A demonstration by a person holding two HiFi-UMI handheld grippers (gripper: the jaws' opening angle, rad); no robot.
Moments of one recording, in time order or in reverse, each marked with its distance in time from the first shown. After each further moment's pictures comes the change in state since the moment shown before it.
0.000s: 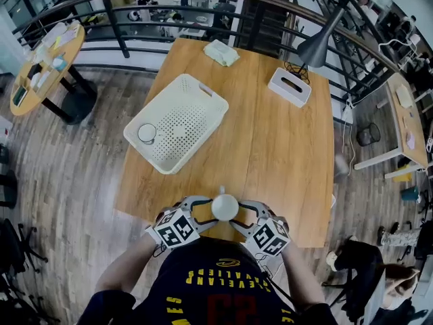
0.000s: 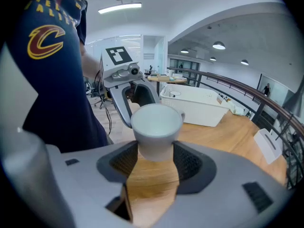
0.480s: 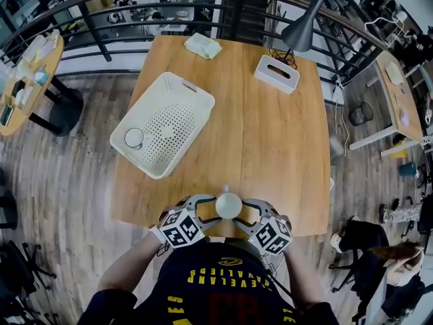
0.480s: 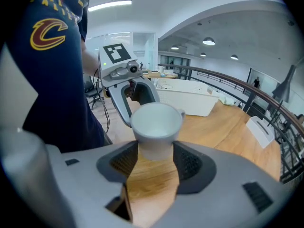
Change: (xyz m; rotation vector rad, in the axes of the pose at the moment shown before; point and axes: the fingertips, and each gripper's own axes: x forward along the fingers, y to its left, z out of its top) left arm 0.028 -0.003 -0.002 0.086 0.025 -0.082; right arm -0.001 -0.004 -0.028 0.085 0.035 -0.079
